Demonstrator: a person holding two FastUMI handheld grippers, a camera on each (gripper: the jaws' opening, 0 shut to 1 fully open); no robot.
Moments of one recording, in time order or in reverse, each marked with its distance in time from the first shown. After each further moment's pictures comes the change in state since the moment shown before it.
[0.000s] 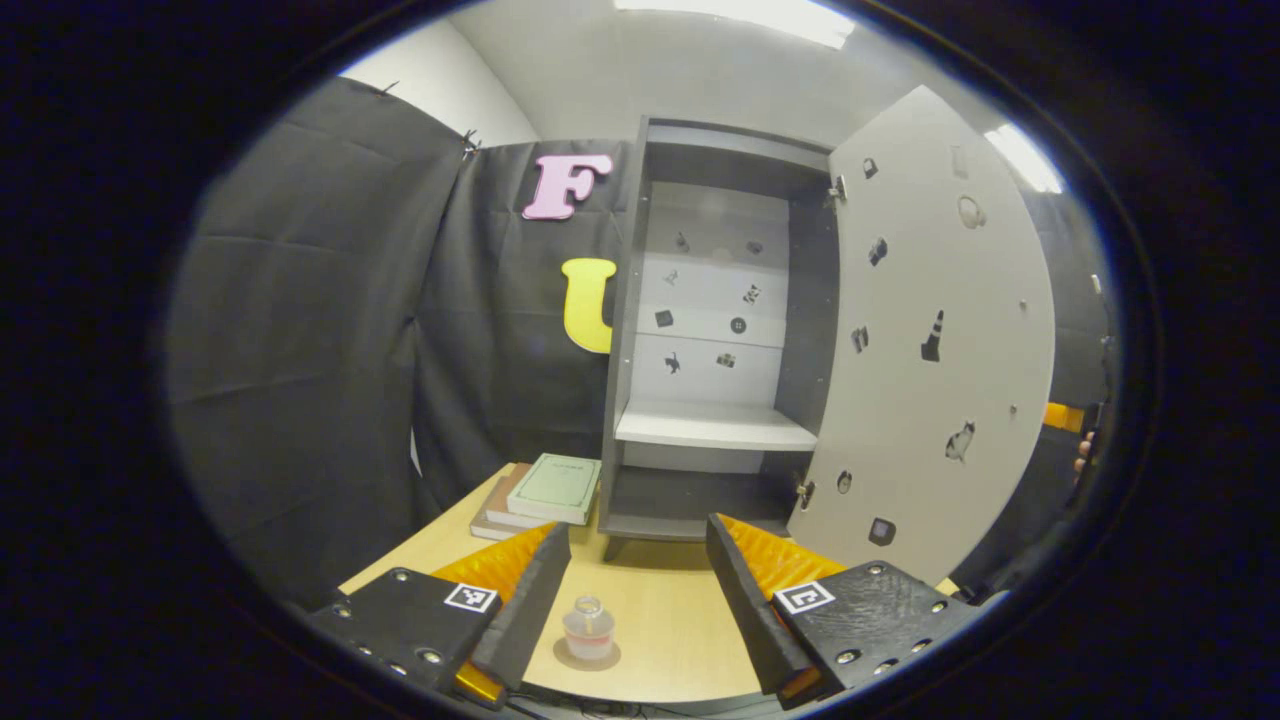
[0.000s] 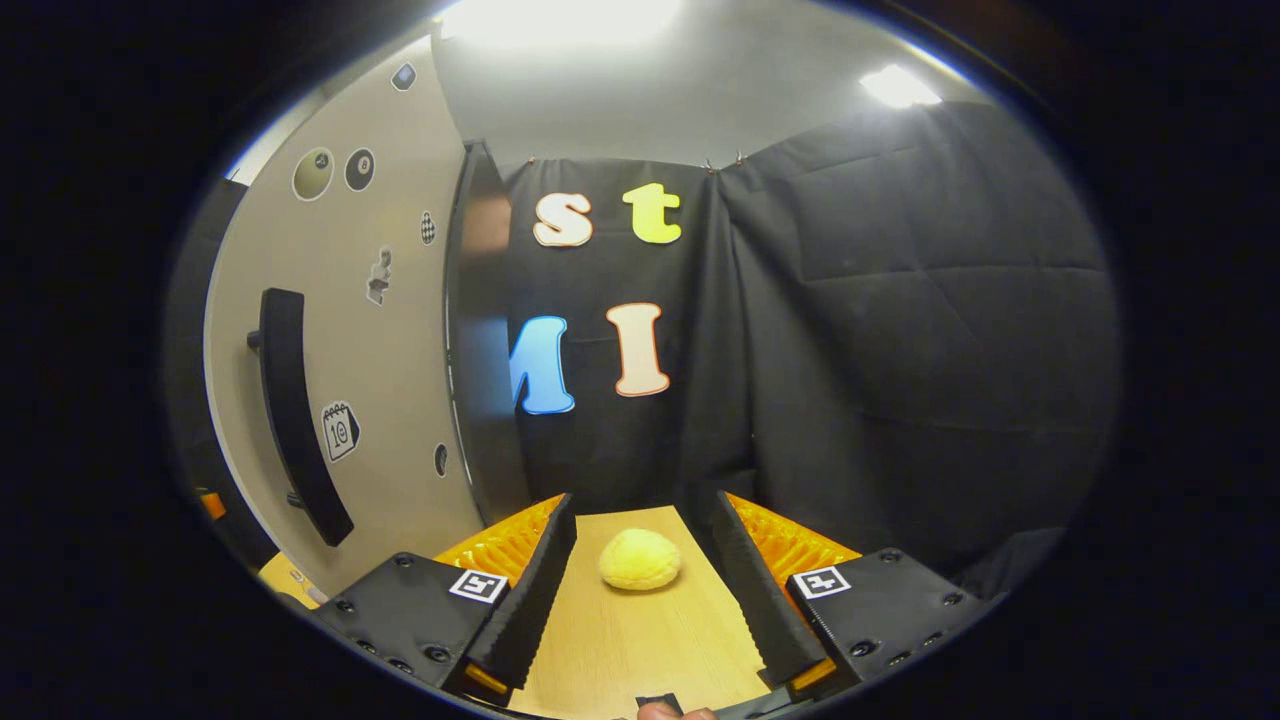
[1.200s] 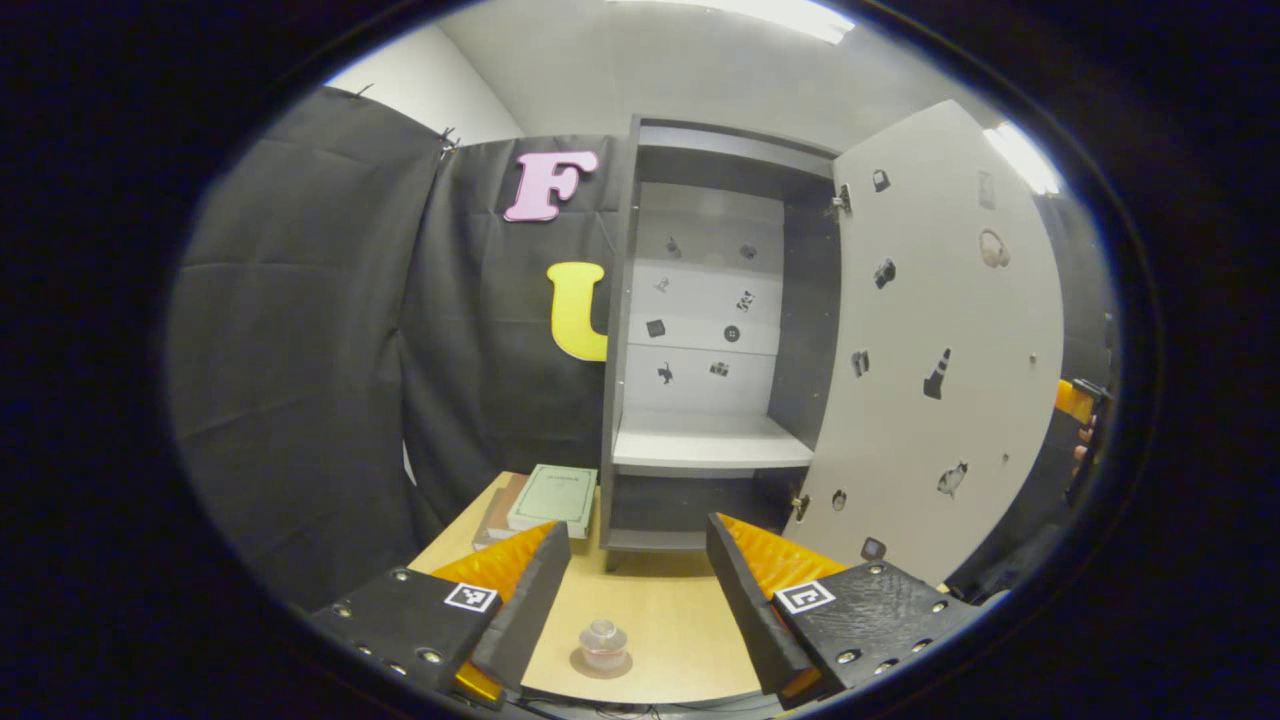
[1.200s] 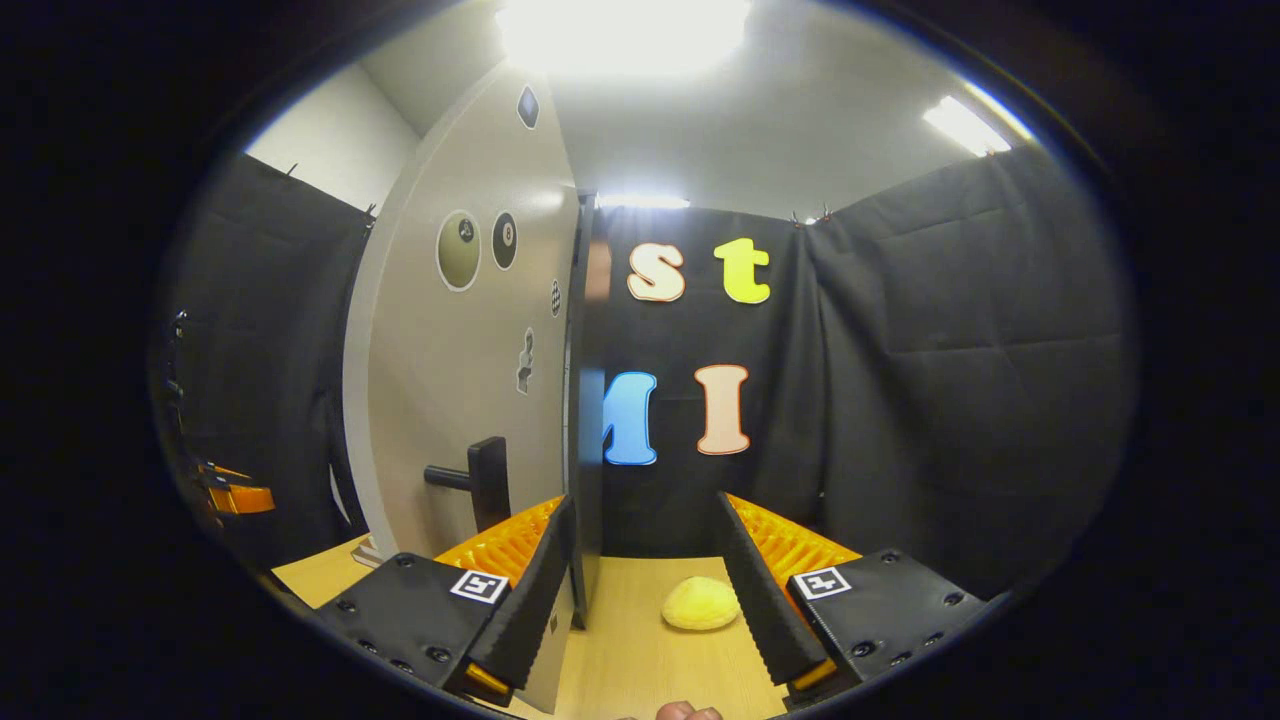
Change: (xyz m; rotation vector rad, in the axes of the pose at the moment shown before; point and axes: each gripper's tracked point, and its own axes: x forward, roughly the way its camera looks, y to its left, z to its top) left arm 0.031 0.038 0.040 0.018 0.048 -0.051; right arm -0.031 0.100 0.071 -0.074 -0.112 0.130
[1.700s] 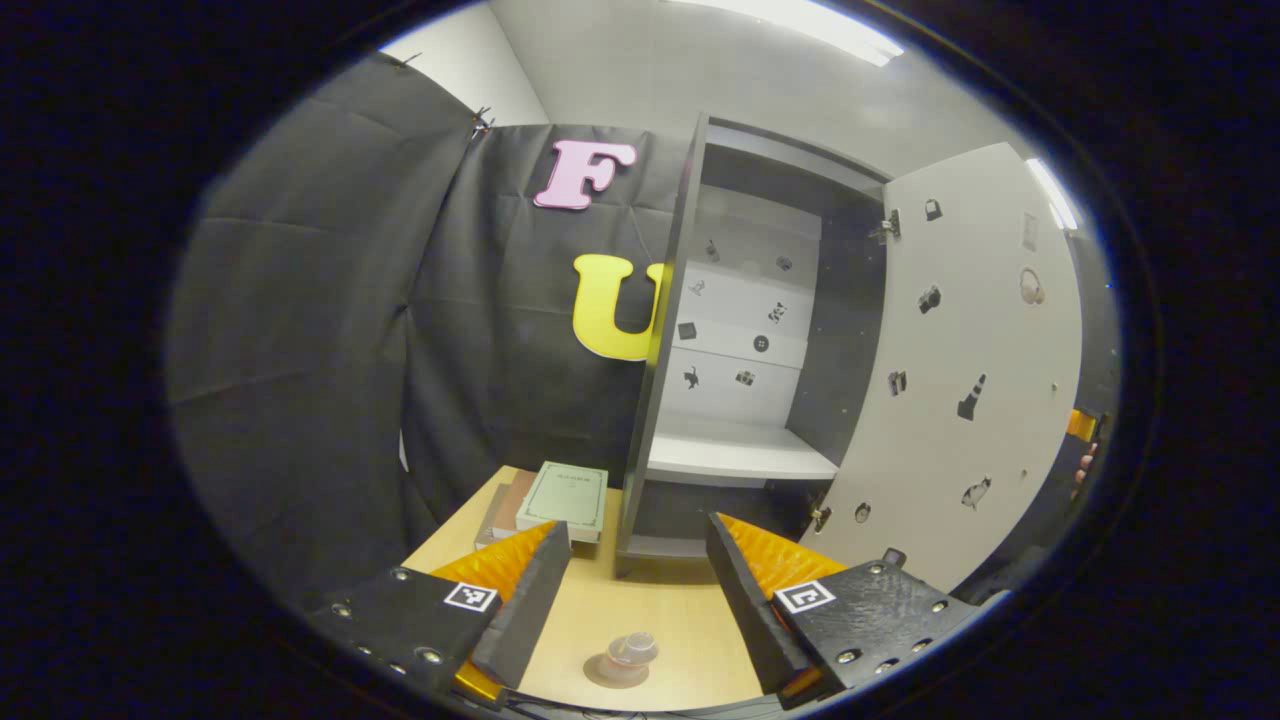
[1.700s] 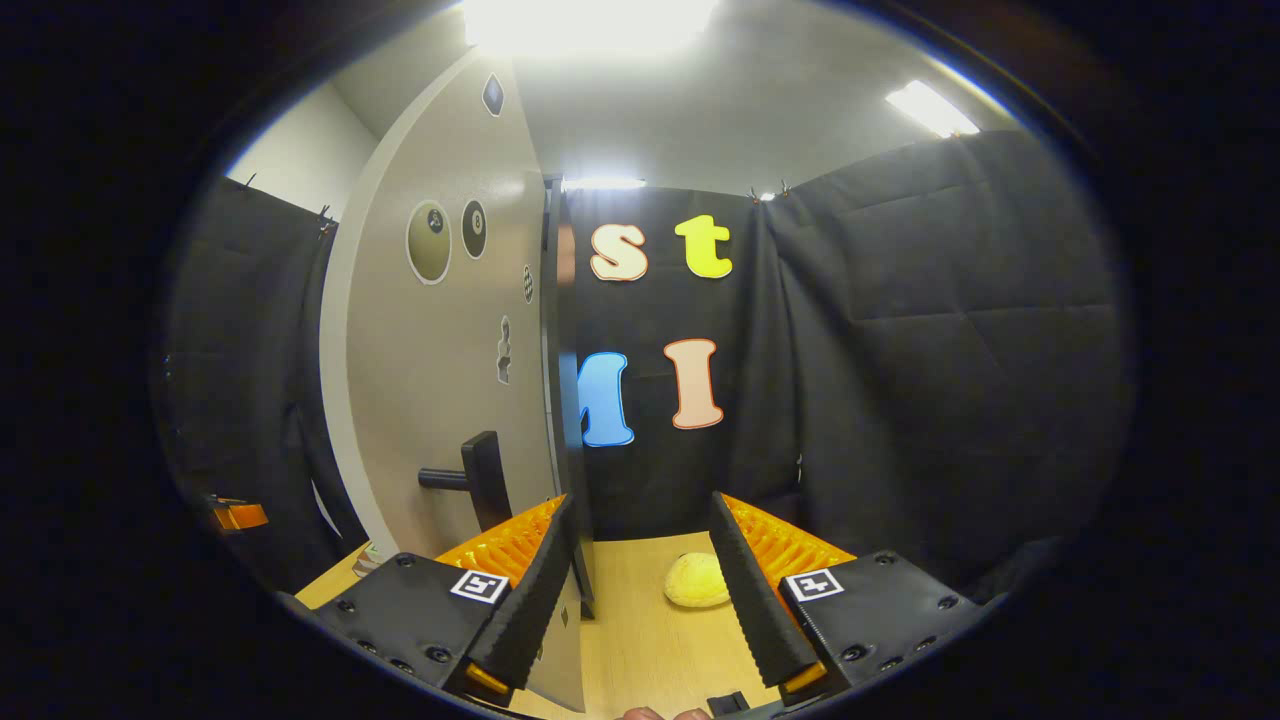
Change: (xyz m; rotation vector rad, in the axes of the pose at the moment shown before) left arm 0.021 0.062 -0.001 -0.093 -0.008 -0.024; right arm 0.000 0.013 -0.007 0.087 0.063 -0.087
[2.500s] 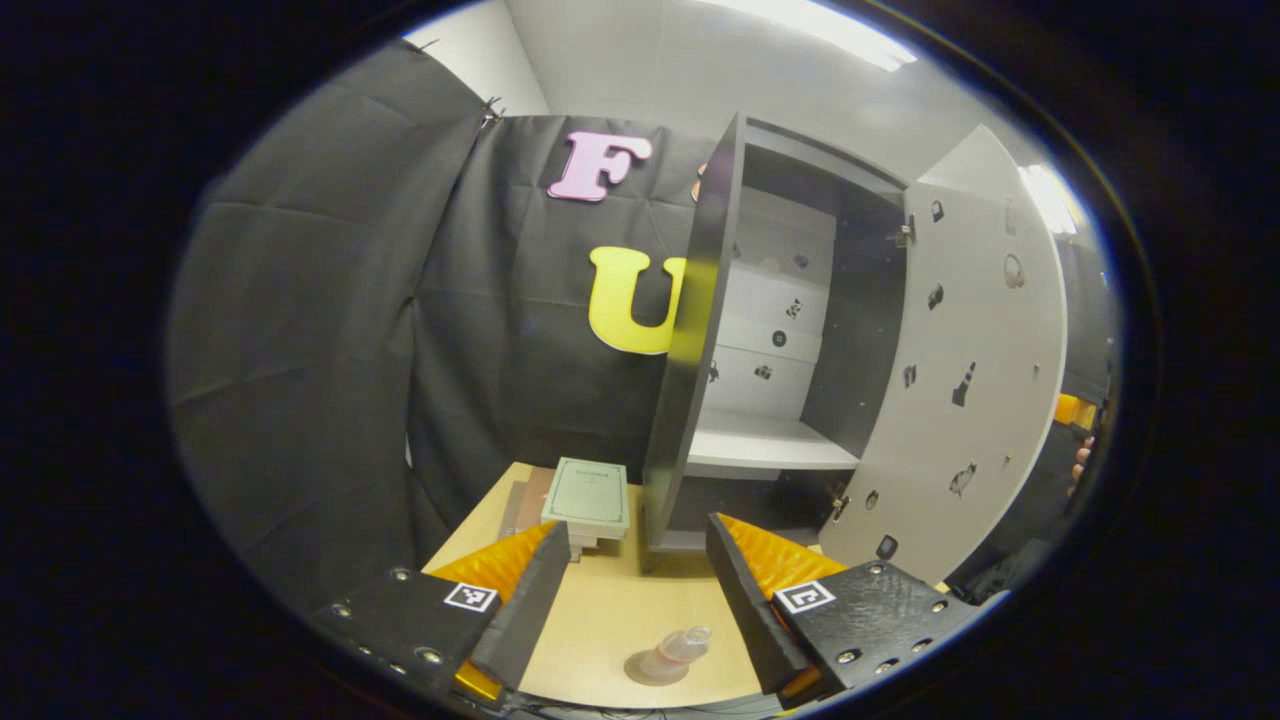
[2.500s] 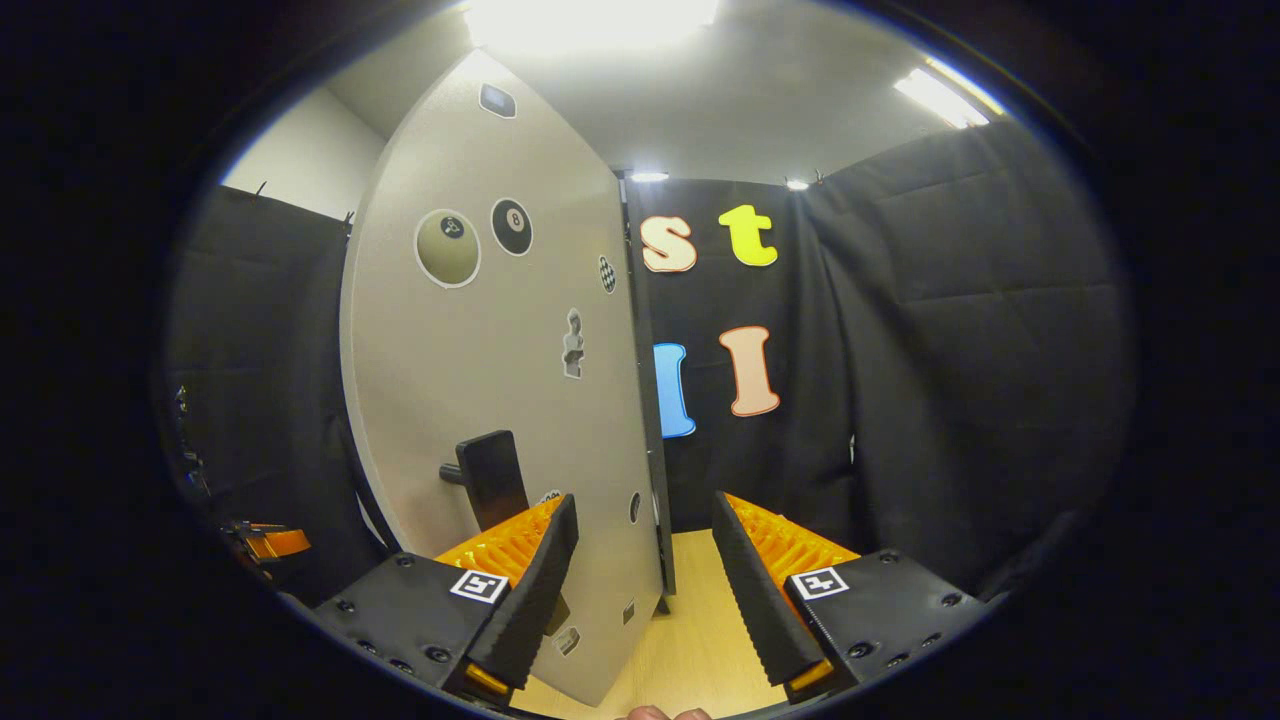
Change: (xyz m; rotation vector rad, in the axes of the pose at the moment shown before) left arm -0.001 0.068 -0.004 -0.006 0.028 -0.020; right arm -0.012 0.118 -0.008 0.038 0.022 0.106
